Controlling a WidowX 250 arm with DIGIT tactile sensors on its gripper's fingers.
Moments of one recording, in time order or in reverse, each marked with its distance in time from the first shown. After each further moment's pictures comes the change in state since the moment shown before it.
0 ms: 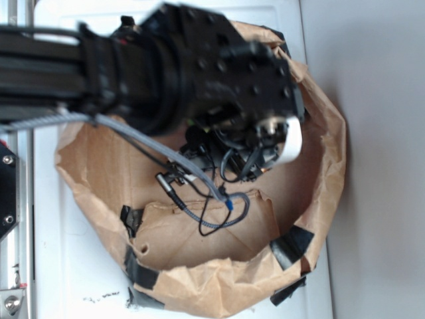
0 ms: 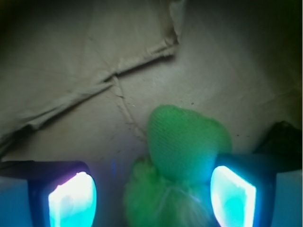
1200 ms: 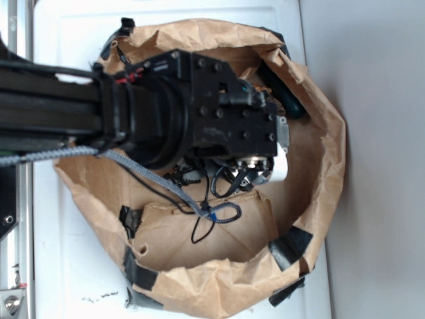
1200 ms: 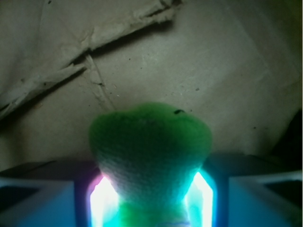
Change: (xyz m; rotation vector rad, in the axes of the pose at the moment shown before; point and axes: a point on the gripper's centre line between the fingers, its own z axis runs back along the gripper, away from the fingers) arm 0.005 -0.011 -0.018 0.050 0.046 0.011
